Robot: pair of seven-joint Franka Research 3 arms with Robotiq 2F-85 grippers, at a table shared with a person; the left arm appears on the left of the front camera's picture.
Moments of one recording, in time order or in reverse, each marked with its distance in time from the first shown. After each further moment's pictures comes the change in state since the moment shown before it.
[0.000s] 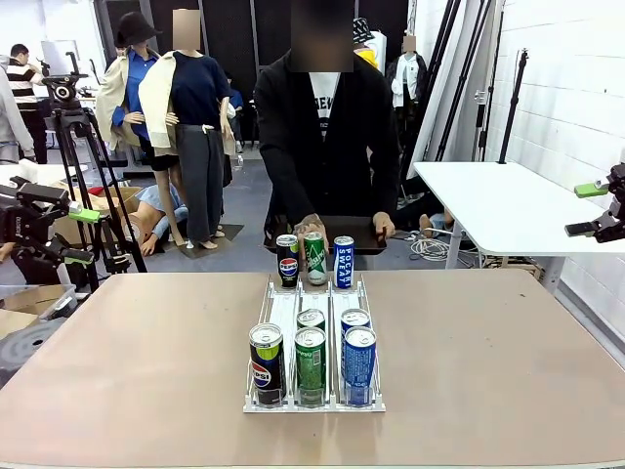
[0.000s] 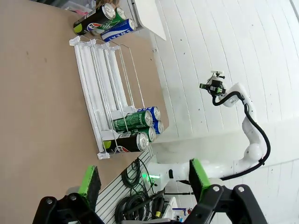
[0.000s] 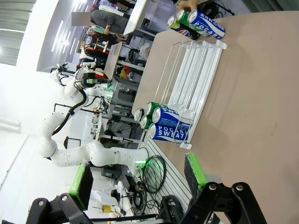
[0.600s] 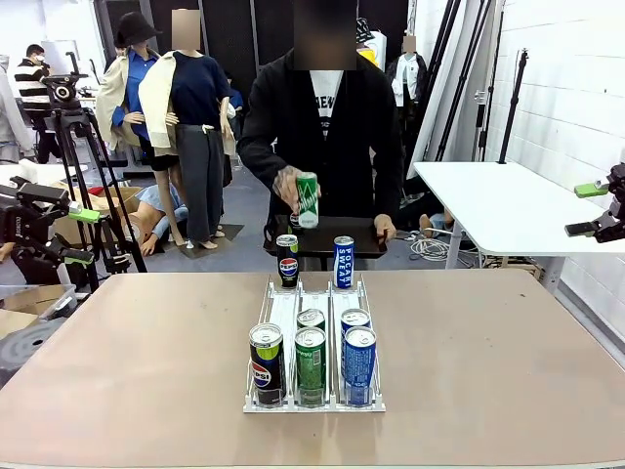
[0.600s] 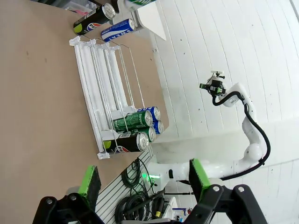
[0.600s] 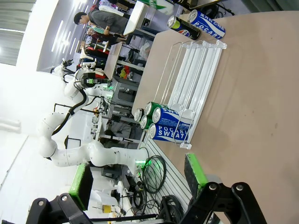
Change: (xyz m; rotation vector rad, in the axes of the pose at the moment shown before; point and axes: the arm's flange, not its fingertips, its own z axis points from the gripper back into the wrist) left arm 0.000 0.000 0.000 0.000 0.000 0.000; right arm 0.000 0.000 0.000 0.000 0.000 0.000
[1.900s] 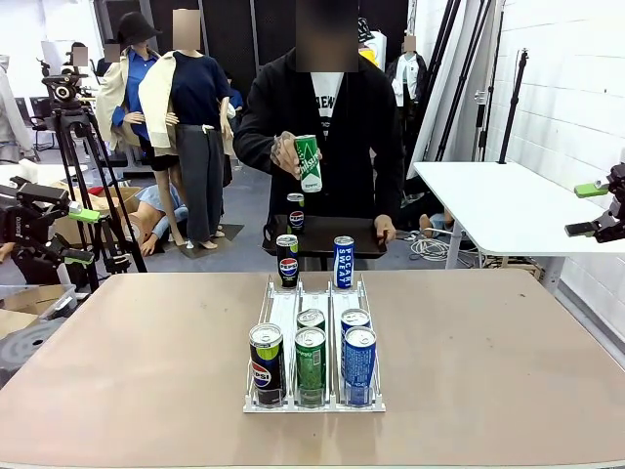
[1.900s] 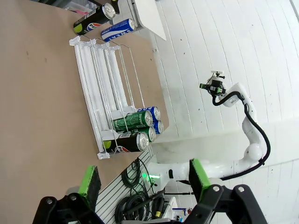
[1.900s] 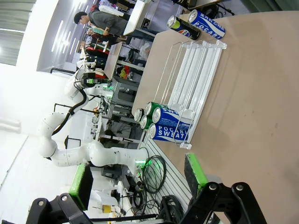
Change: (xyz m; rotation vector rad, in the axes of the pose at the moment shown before) left arm 0.000 0.000 0.000 0.000 0.000 0.000; right arm 0.000 0.000 0.000 0.000 0.000 0.000
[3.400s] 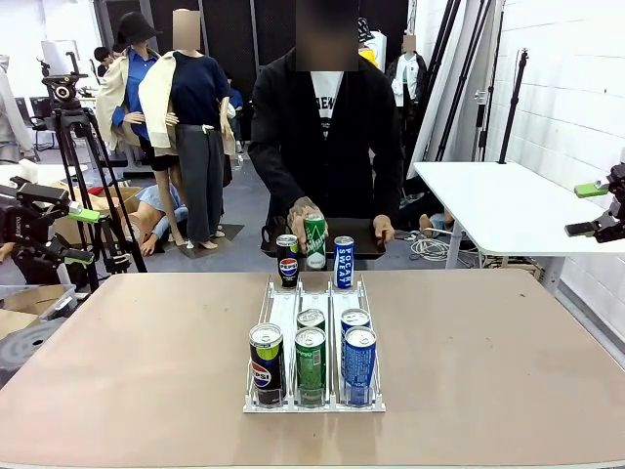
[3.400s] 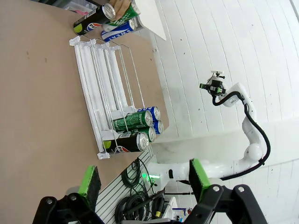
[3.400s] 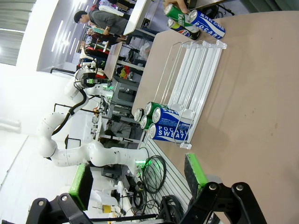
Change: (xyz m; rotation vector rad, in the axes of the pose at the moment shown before) left arm 0.000 0.000 0.000 0.000 0.000 0.000; right arm 0.000 0.000 0.000 0.000 0.000 0.000
